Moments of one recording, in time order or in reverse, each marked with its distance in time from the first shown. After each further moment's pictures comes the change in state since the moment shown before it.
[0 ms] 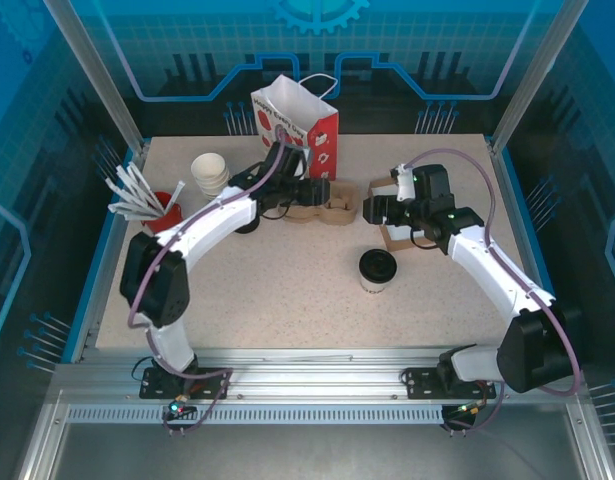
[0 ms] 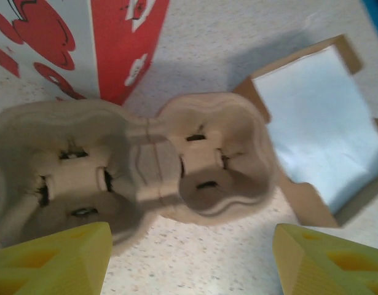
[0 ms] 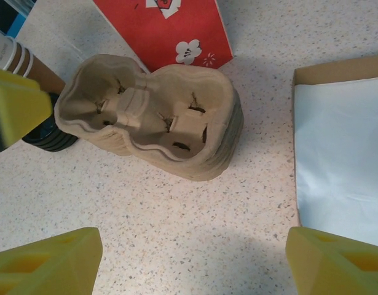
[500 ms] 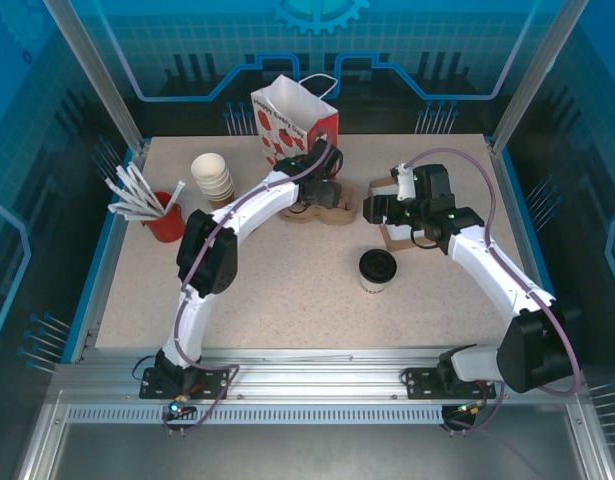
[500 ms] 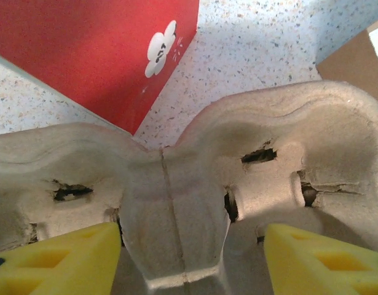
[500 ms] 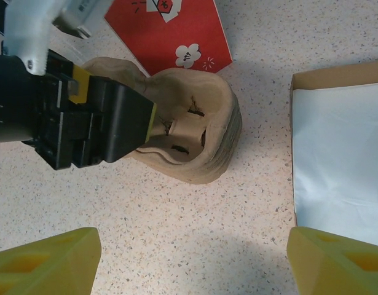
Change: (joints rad) left arm -0.062 0.370 0.417 -0.287 -0.215 0.074; right arm -0.002 0.000 0.000 0.007 -0.003 -0.011
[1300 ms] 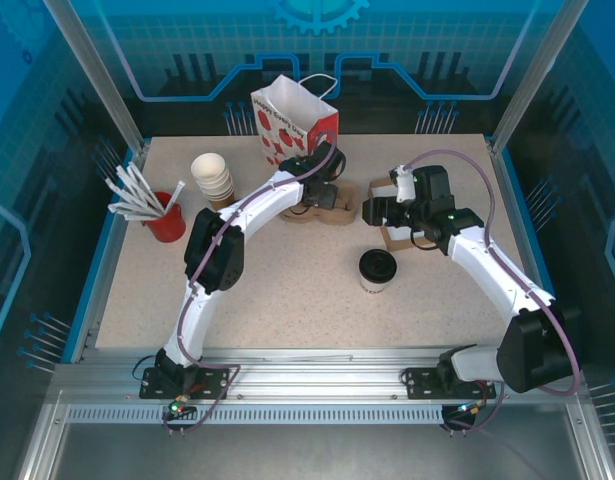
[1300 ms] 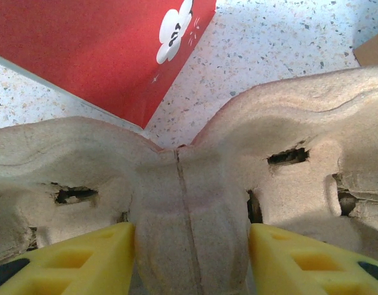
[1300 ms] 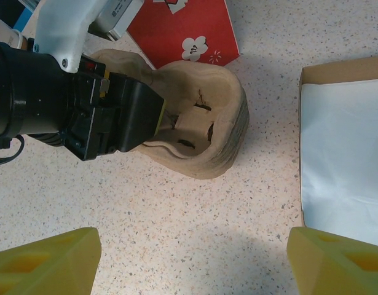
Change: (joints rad) left arm -0.002 0.057 0.050 -0.046 -0.033 -0.001; right arm -0.002 0.000 -0.012 0.003 -0.027 -0.008
